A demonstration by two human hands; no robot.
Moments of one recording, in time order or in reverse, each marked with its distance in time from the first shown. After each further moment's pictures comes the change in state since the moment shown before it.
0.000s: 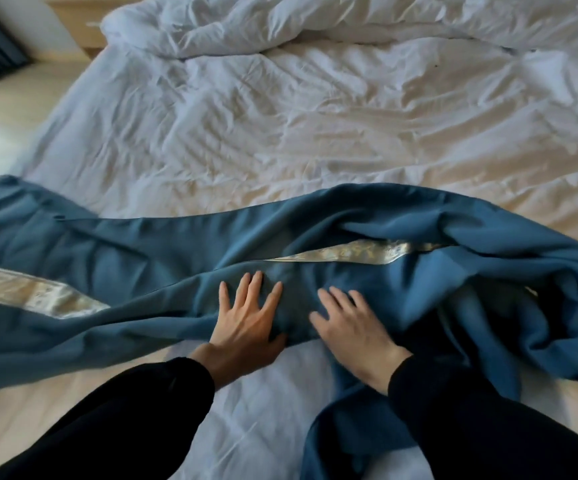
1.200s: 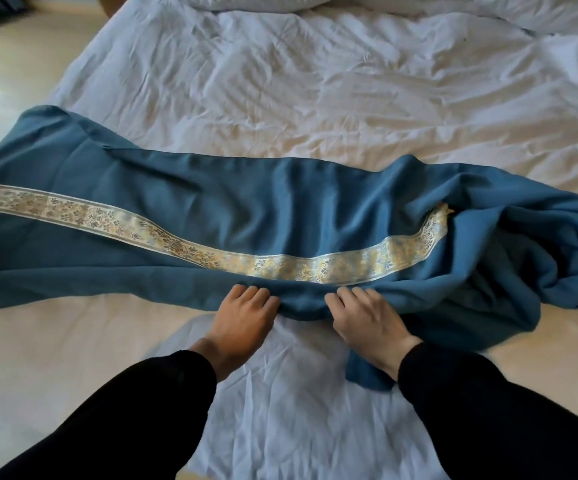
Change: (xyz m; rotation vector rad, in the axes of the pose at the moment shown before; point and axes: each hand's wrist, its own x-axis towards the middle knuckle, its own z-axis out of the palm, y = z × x) left_hand -0.128 -0.056 0.045 -0.007 0.261 0.273; right_hand -0.051 -0.106 0.026 -0.122 0.203 -0.049
